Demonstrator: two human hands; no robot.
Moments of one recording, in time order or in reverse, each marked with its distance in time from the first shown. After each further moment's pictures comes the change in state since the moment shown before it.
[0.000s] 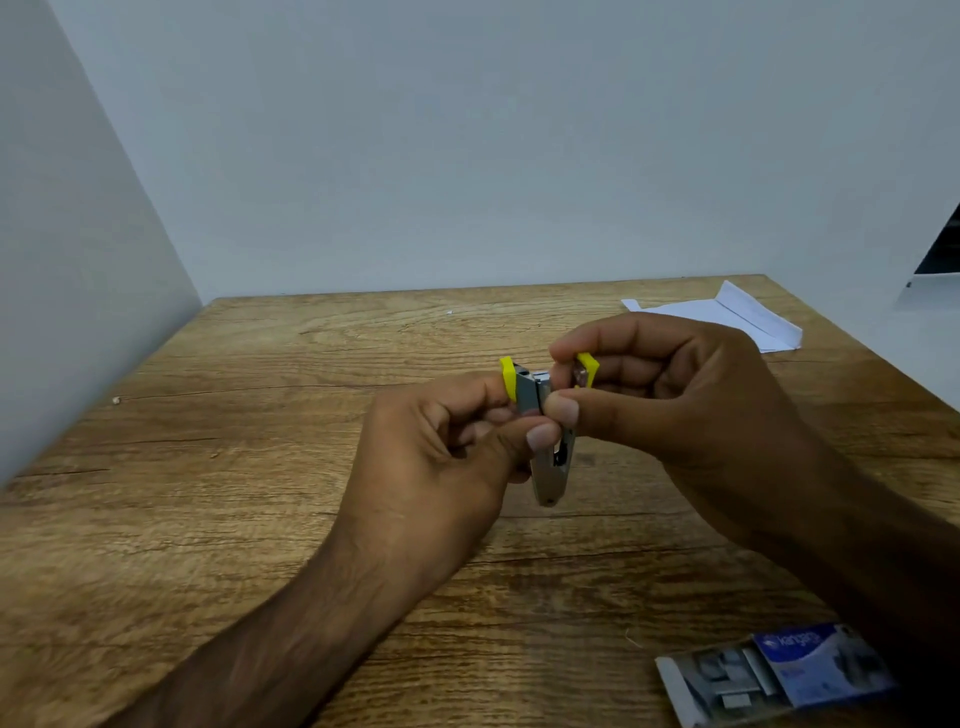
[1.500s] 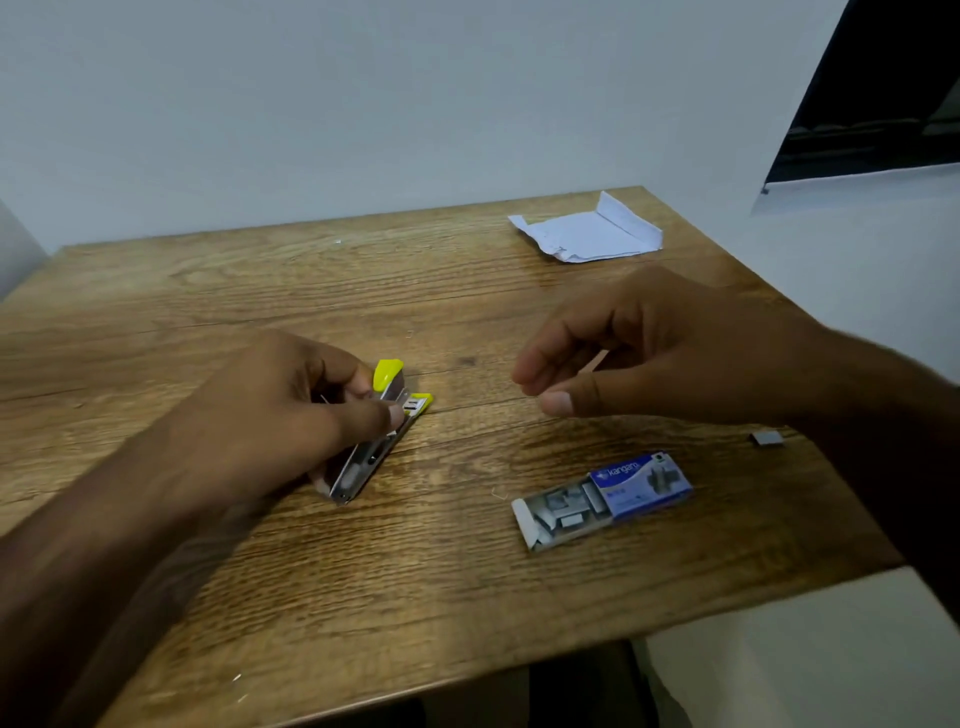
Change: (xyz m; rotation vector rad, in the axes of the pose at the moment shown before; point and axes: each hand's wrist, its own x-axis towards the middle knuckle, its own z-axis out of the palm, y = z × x) left_hand -0.007 0.018 -0.019 0.495 -0.283 -0.430; right_hand -0.051 -0.035 -0.062 -0.734 -0.341 0.205
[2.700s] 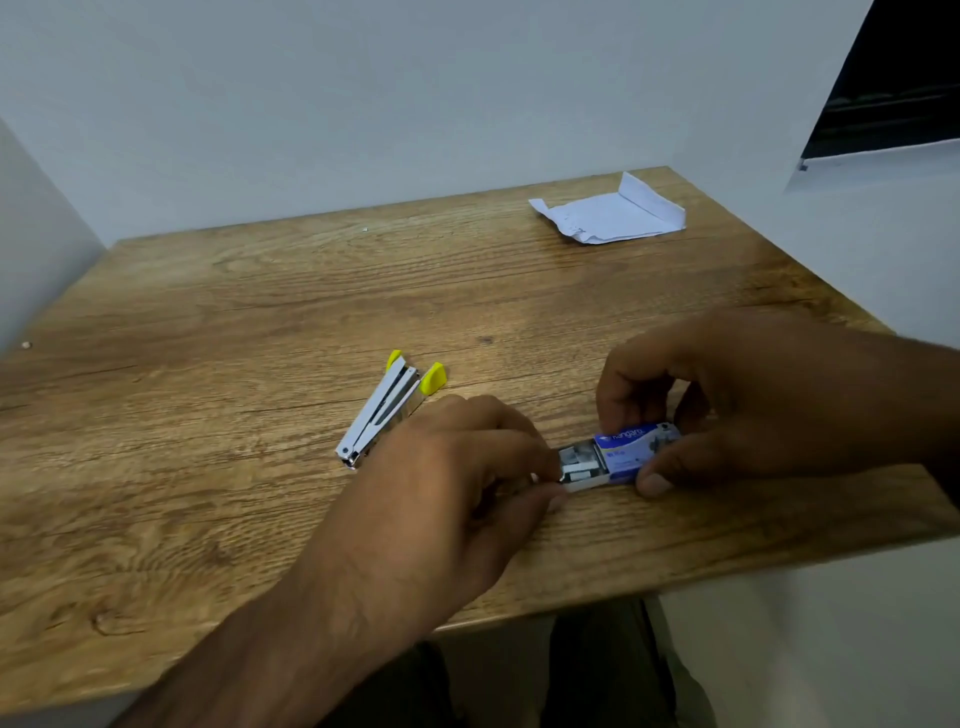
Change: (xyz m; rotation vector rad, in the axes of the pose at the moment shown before) left_hand -0.061 0.020 0.065 0.211 -0.009 0.576; right_hand -0.037 -0.002 0.001 -0.399 -0.196 0.044
